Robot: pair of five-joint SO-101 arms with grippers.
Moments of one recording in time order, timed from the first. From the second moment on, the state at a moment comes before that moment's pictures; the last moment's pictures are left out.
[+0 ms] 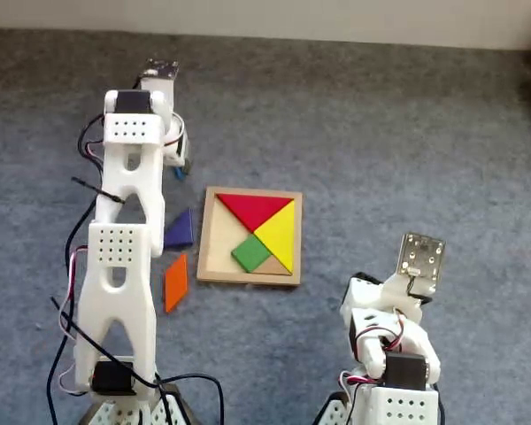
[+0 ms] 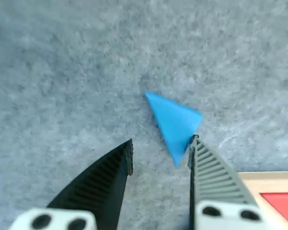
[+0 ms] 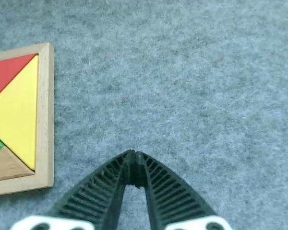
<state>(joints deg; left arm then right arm) -6.1 69.8 -79.2 98.6 2.3 -0.8 -103.8 96.0 61.2 -7.3</state>
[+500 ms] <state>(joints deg) -6.1 69.8 -81.5 98.9 7.5 -0.8 -103.8 96.0 61.2 -7.3</state>
